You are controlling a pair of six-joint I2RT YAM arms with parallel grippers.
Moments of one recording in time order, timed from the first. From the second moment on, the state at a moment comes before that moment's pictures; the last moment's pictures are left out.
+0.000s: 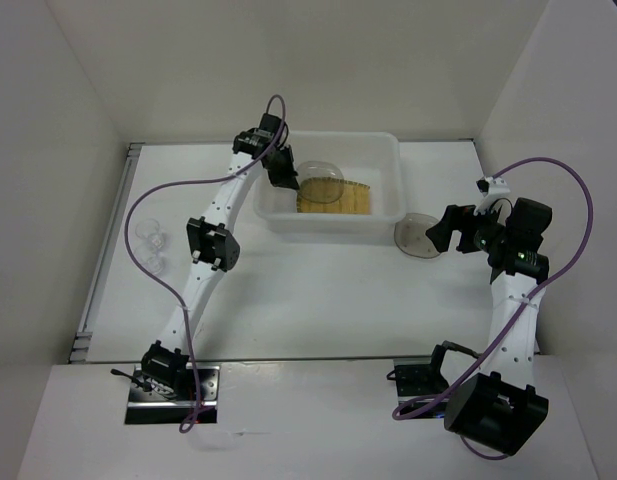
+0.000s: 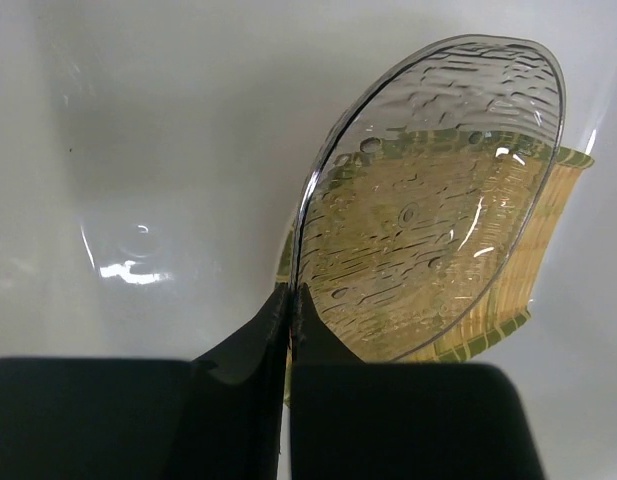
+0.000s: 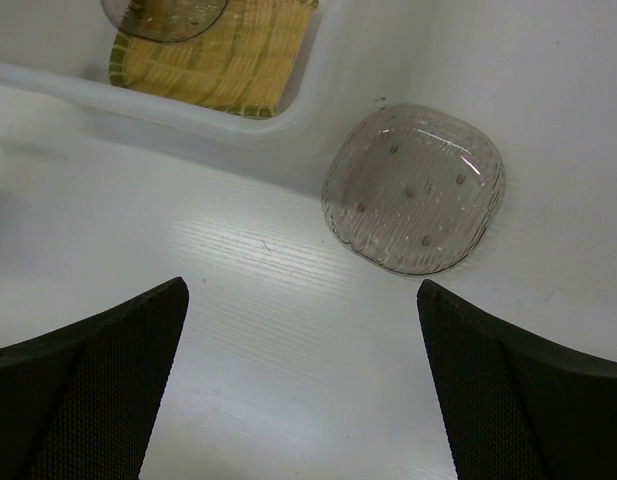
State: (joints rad) left arm -0.34 2.86 3.10 -1.23 0.24 -0.56; right arm -0.42 0.95 0.91 -0.59 -0.70 -0.19
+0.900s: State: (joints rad) left arm -0.34 2.81 3.10 -1.29 0.17 -0.55; right arm -0.42 0.96 0.91 -0.58 -0.68 -0.17
